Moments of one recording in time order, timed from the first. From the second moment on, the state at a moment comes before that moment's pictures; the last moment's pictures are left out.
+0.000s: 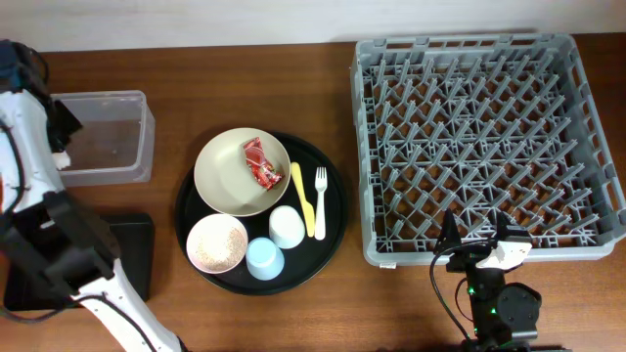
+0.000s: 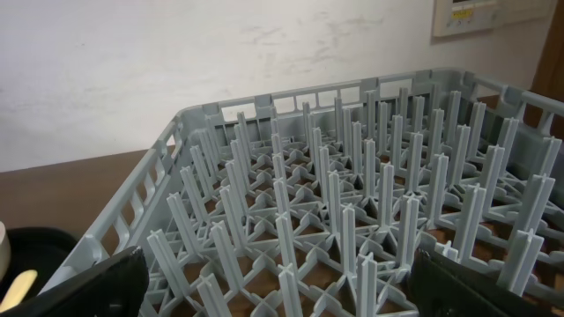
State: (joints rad) left arm 0.44 2.25 2.20 -1.25 -0.28 -0.29; right arm 0.01 0.01 0.01 -0.07 0.06 0.16
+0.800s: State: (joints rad) left arm 0.44 2.35 2.30 -1.09 -0.13 -0.17; right arm 0.01 0.01 0.01 -0.07 0.06 0.16
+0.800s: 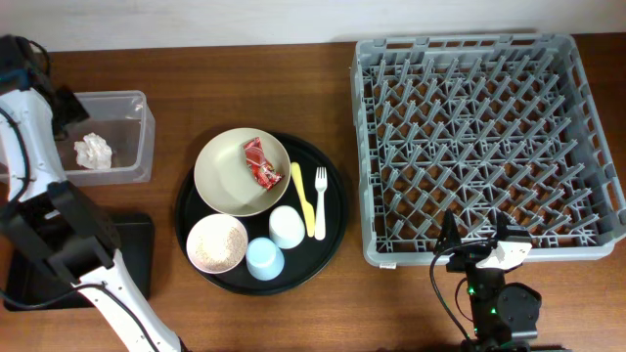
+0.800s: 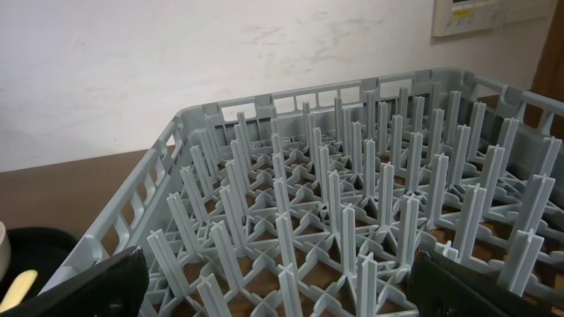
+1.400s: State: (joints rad) left arm -0.06 2.23 2.55 -1.64 0.23 -0.17; right arm 0.01 0.01 0.01 -0.07 0.06 0.16
